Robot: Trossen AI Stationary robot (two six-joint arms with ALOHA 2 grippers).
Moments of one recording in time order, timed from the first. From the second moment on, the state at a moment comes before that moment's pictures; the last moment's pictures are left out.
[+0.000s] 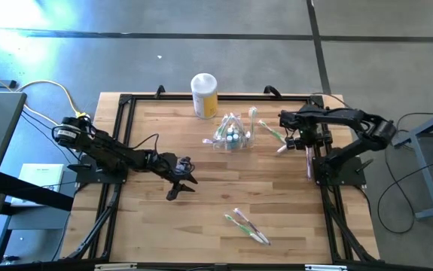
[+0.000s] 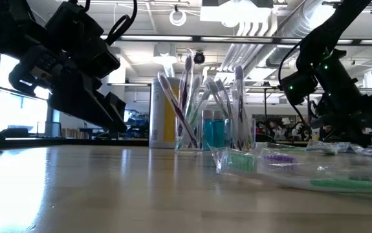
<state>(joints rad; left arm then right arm) -0.12 1.49 0.39 0.60 0.22 -0.08 -0.73 1.47 0.67 -1.17 0.17 0.92</state>
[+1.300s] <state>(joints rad) -0.12 1.49 0.39 0.59 0.22 -0.08 -0.74 1.48 0.57 -0.92 0.11 0.69</state>
